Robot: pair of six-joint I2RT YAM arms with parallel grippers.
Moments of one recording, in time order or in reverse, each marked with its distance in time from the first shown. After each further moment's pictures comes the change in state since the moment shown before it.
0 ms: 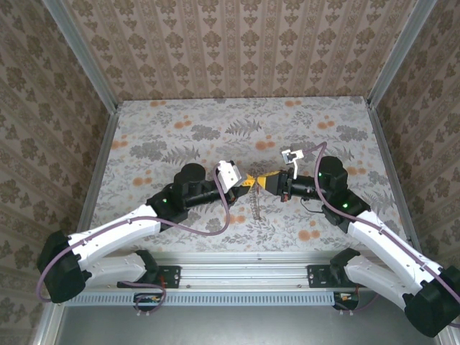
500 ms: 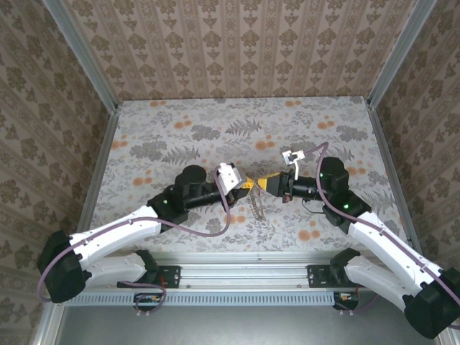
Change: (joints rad) left arm 0.000 0.000 -0.022 0.000 -0.003 0.001; right arm -0.009 -0.007 -0.012 0.007 -0.045 0.032
